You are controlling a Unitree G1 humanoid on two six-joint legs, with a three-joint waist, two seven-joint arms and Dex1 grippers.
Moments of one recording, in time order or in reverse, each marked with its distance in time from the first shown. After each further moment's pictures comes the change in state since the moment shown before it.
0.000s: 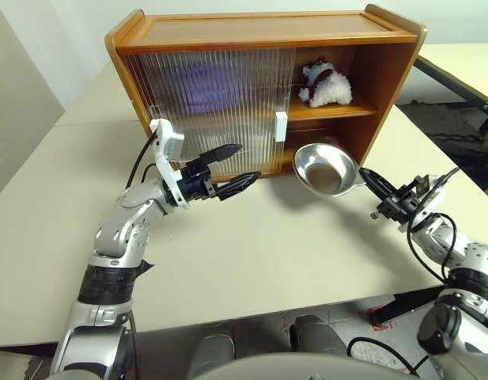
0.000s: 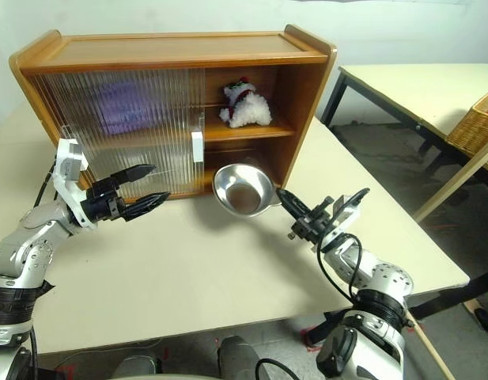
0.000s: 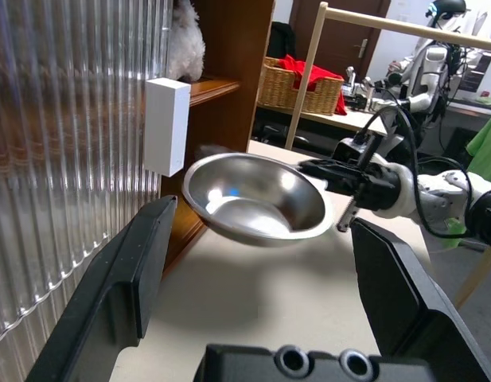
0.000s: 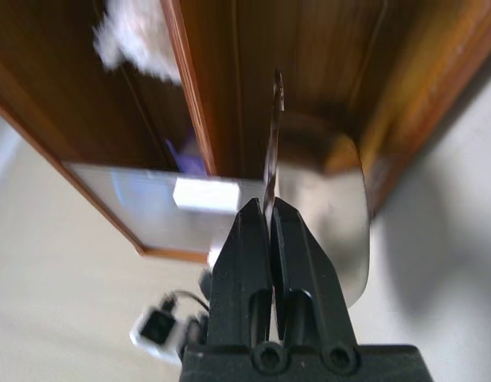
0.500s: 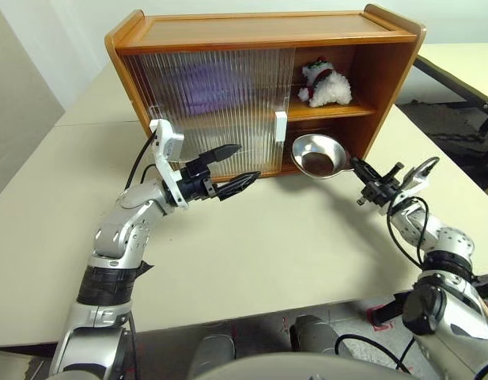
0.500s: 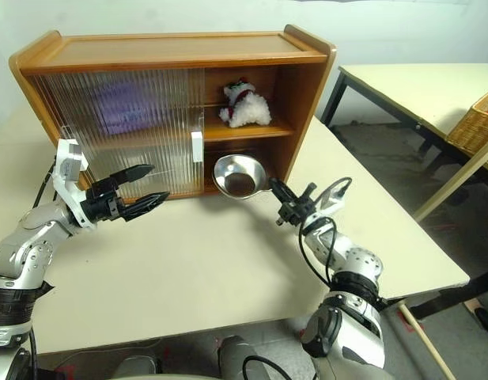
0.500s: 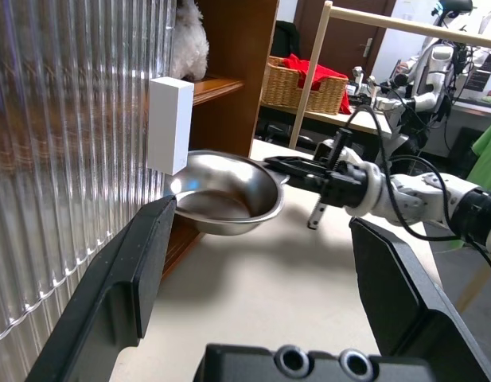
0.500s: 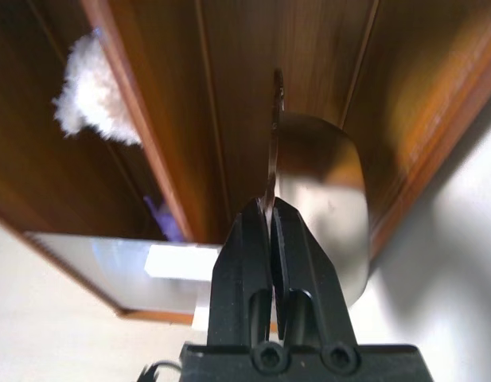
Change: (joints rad) left arm 0.006 0.002 0.000 -0.006 0.000 0.000 0.015; right arm -0.159 0.035 0.051 0.190 -0.110 -0.261 -0.007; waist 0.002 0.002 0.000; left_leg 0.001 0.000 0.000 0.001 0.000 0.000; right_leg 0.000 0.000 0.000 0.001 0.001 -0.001
